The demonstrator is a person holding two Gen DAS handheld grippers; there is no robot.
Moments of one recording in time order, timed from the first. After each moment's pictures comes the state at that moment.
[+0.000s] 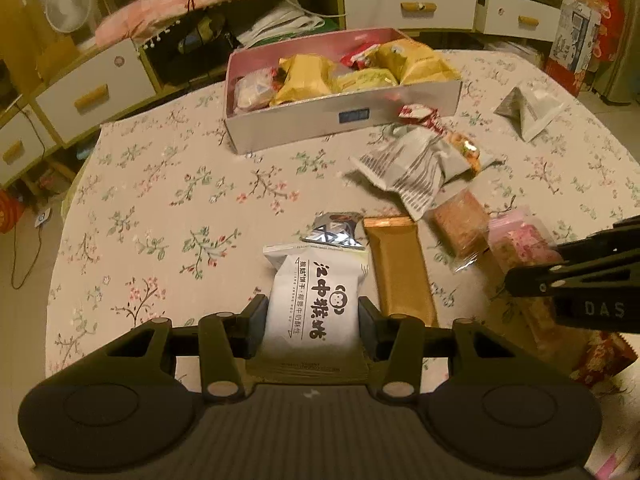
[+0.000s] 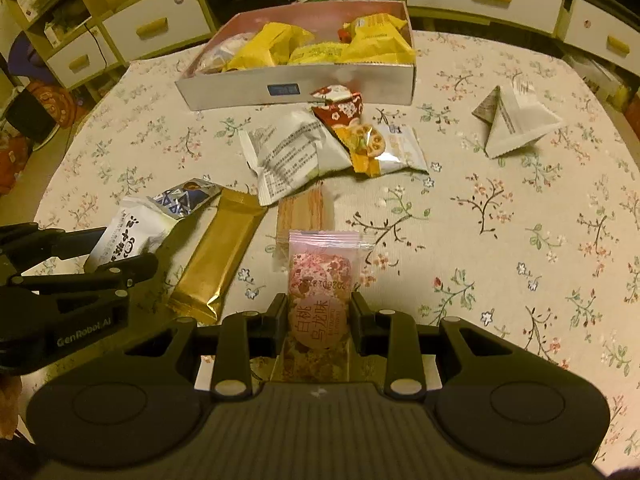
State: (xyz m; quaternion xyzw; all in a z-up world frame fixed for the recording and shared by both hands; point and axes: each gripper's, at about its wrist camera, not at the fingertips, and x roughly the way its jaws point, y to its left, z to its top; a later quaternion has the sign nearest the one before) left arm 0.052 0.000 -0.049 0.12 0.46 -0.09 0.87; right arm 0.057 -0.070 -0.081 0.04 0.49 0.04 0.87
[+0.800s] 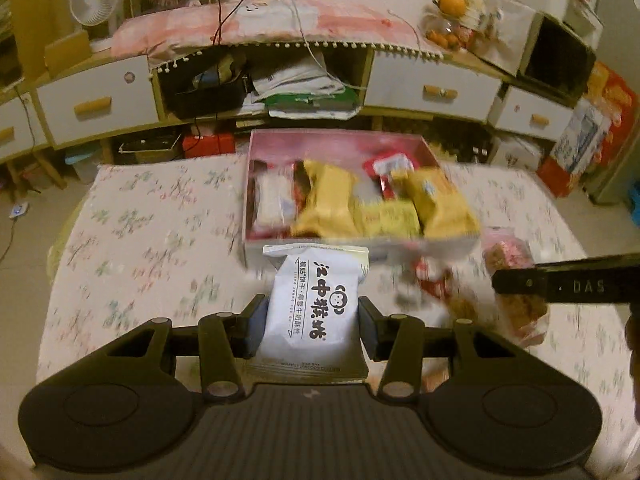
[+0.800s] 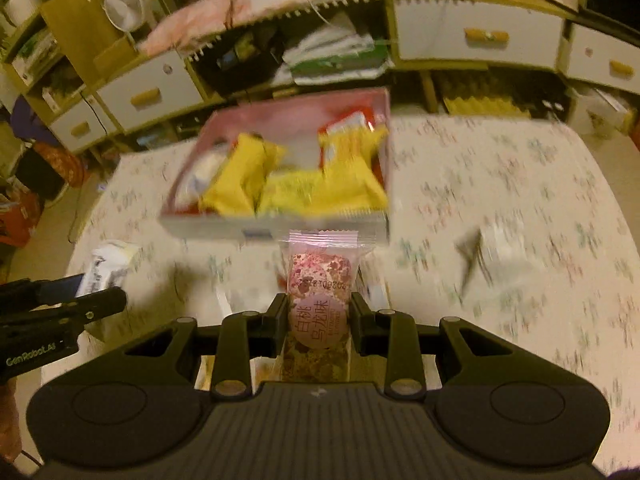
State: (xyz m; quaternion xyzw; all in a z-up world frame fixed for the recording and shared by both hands) left arm 0.149 0.020 0.010 0.00 0.43 -0.10 0.90; right arm 0.144 -0.117 -0.024 0.09 0.44 0.06 0.89
